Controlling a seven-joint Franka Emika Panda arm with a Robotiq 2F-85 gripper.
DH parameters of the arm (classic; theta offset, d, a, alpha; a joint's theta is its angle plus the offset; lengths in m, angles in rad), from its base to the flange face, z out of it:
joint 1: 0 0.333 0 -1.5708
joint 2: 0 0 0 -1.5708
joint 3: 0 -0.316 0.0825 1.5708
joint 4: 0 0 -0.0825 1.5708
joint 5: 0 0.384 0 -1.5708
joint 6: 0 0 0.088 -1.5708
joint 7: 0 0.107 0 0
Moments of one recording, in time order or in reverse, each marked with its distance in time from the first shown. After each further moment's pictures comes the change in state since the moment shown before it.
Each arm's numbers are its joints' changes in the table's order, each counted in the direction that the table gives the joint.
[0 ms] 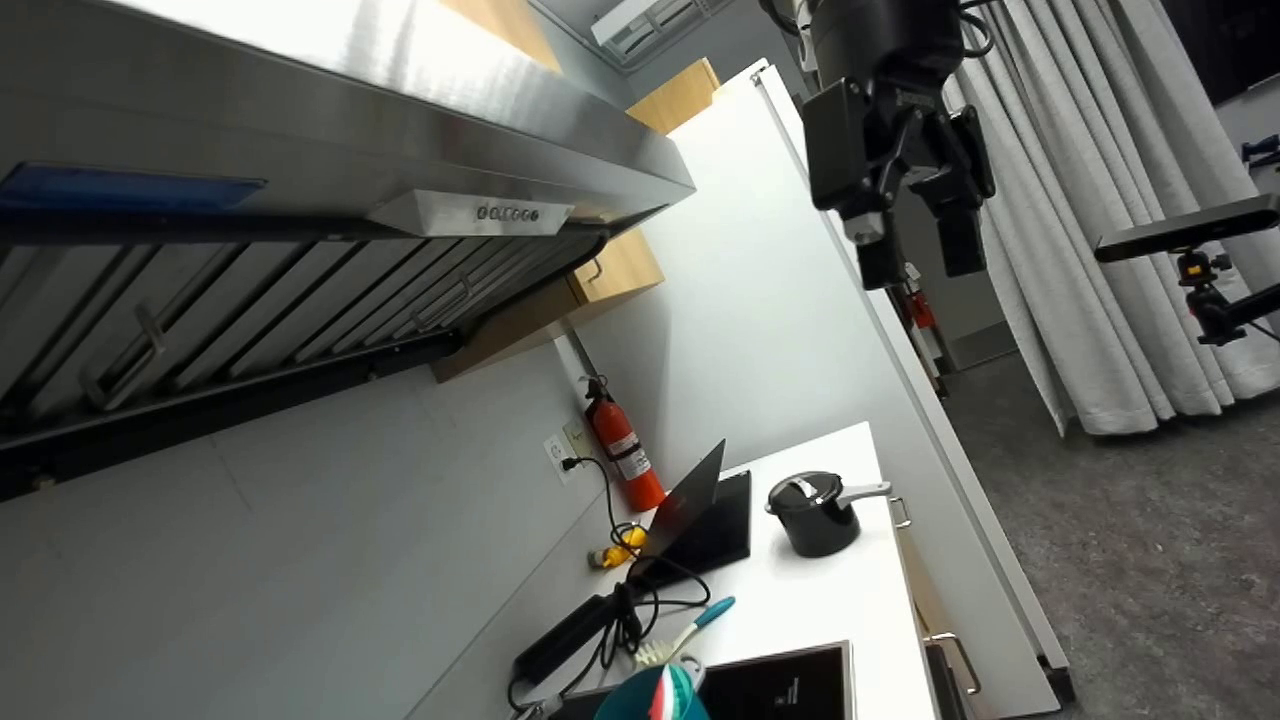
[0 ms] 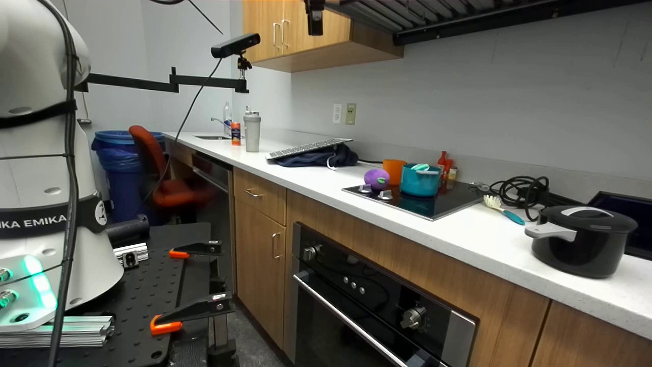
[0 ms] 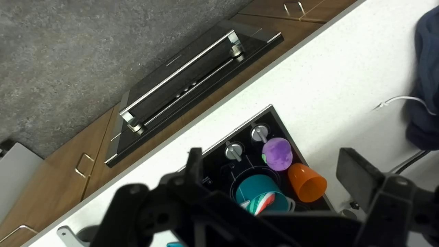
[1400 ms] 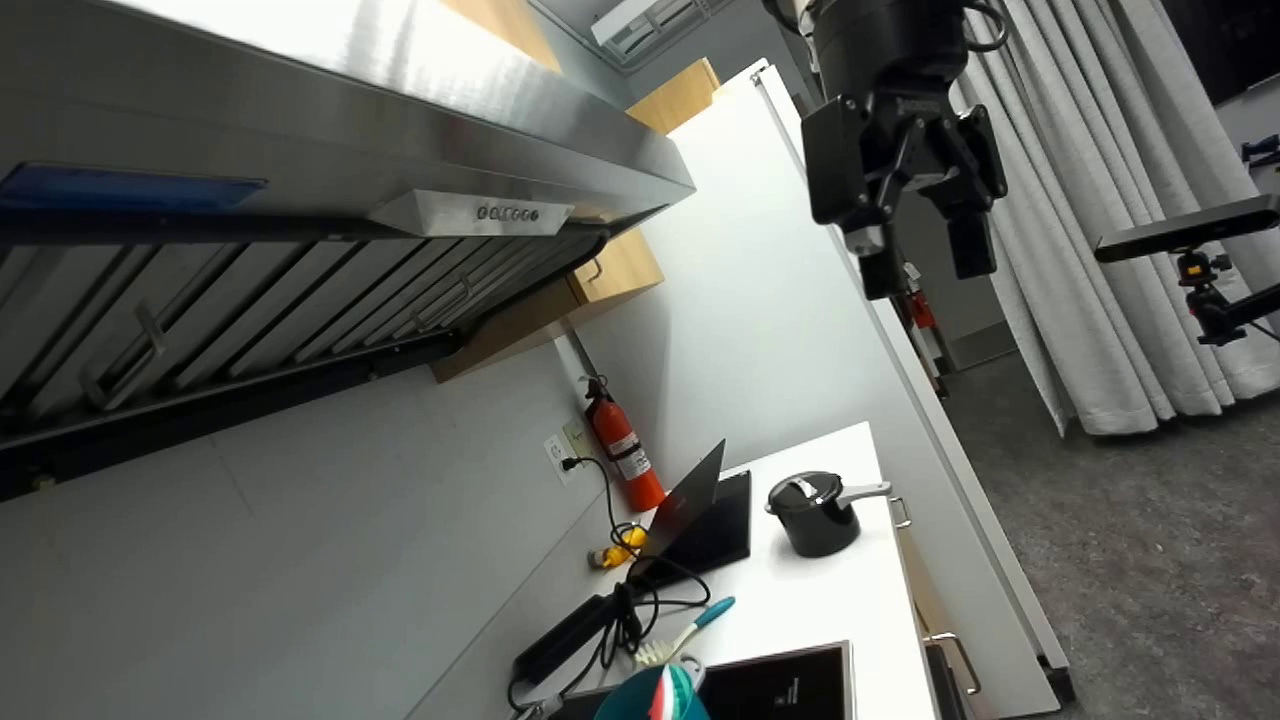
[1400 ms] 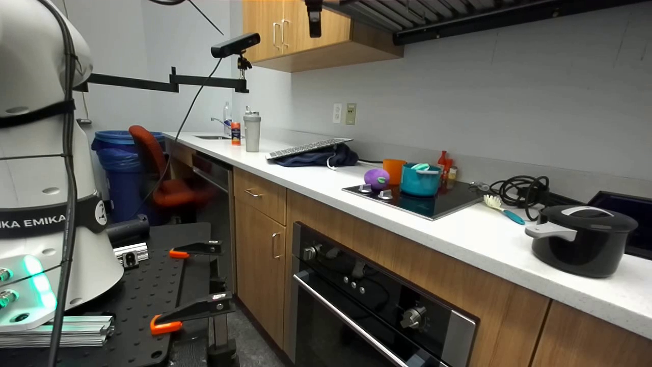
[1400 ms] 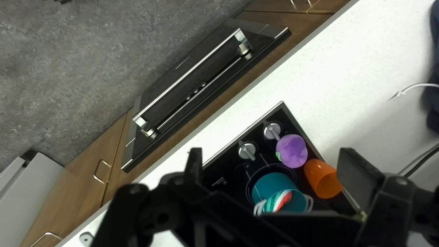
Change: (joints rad) arm -0.027 0.000 -0.028 0.005 -0.017 0.000 0.080
